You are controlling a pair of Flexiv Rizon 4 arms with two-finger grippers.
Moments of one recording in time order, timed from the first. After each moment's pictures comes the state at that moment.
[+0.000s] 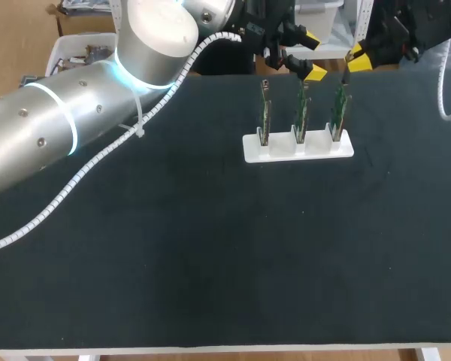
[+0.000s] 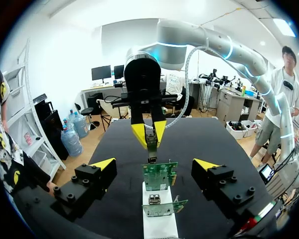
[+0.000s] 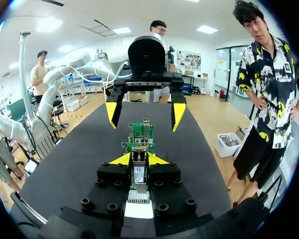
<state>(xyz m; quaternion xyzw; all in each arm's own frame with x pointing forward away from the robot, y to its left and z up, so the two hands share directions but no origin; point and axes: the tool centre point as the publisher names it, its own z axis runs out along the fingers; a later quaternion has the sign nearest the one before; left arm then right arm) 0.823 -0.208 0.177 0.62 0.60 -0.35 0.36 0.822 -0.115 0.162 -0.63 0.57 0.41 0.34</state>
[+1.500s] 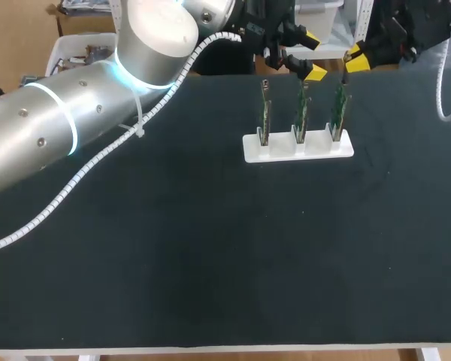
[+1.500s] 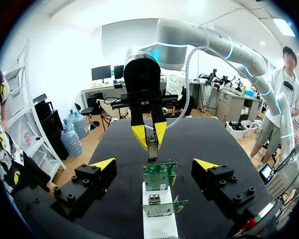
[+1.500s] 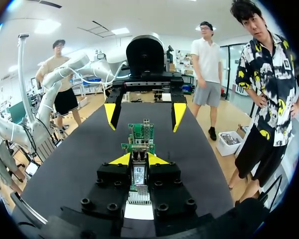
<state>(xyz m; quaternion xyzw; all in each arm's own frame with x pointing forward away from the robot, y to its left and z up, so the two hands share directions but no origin) 0.823 -0.208 0.177 0.62 0.60 -0.35 0.36 0.821 -0.112 0.162 -0.63 0.57 0.42 0.33</state>
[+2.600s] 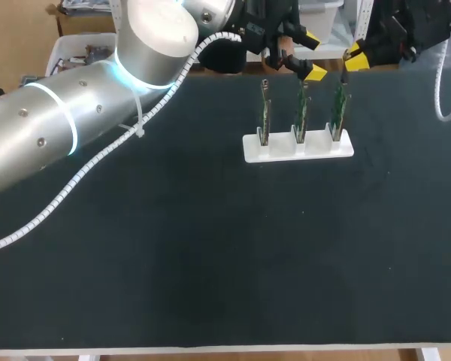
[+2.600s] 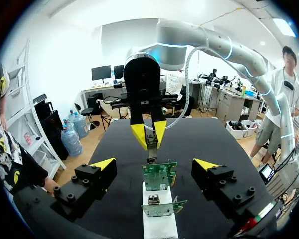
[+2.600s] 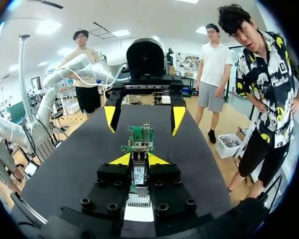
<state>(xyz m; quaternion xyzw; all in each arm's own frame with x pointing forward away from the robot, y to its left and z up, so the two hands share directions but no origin) 0.823 -0.208 0.177 0.62 0.60 -0.35 0.36 0.822 -0.110 0.165 -0.62 0.56 0.42 0.34</state>
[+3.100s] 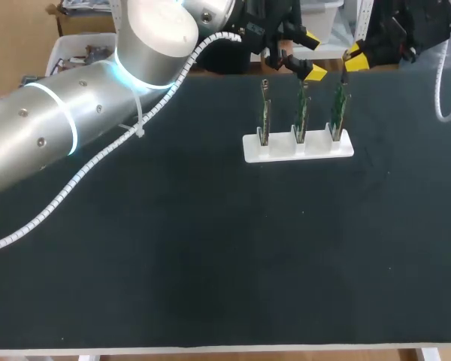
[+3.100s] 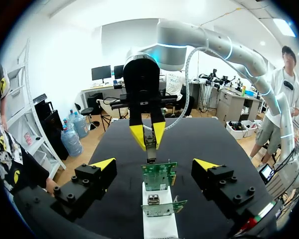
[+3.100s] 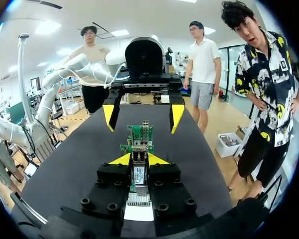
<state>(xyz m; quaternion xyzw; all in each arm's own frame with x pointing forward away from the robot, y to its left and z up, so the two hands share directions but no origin) 0.823 -0.208 0.177 0.62 0.60 -0.35 0.36 0.824 -0.110 0.163 -0.62 0.57 0.42 0.34</state>
